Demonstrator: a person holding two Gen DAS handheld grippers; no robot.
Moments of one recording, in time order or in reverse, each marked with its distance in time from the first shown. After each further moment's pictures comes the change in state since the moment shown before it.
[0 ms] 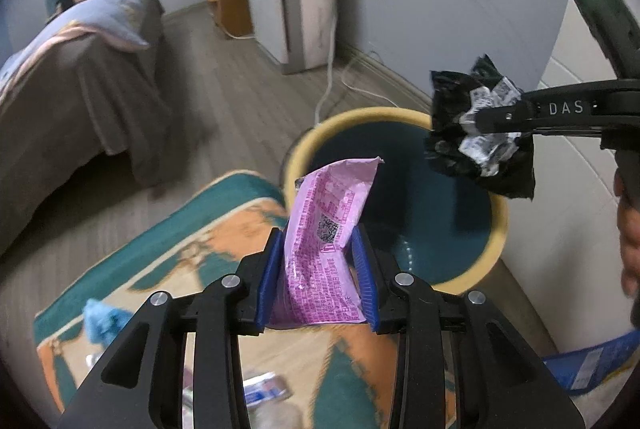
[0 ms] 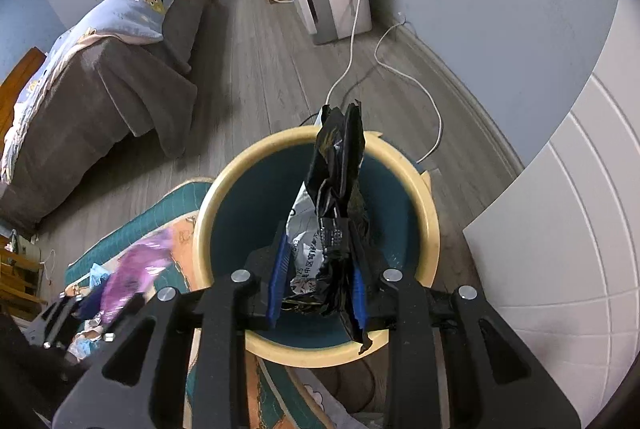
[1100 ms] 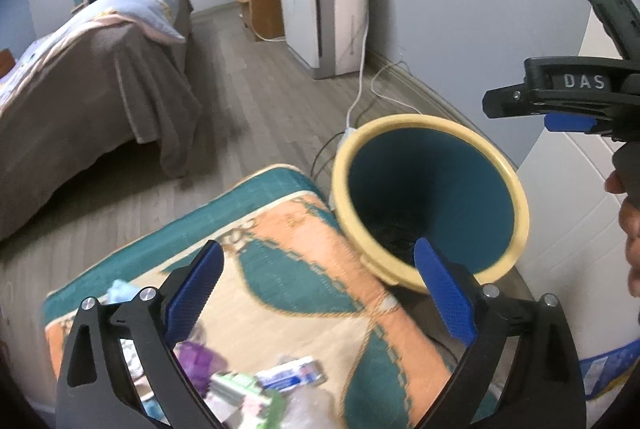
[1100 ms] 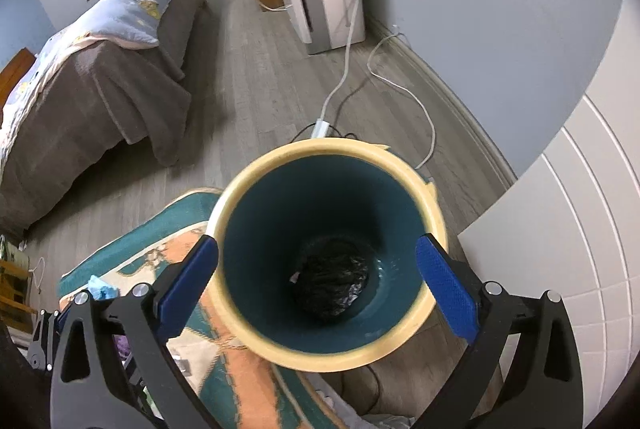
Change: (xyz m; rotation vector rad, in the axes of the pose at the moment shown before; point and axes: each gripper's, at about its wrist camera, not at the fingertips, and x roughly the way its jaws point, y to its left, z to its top) left arm -0.033 0.037 -0.017 -0.082 -0.032 0.074; right arm -0.015 0.042 0.005 -0.016 -0.040 -0.052
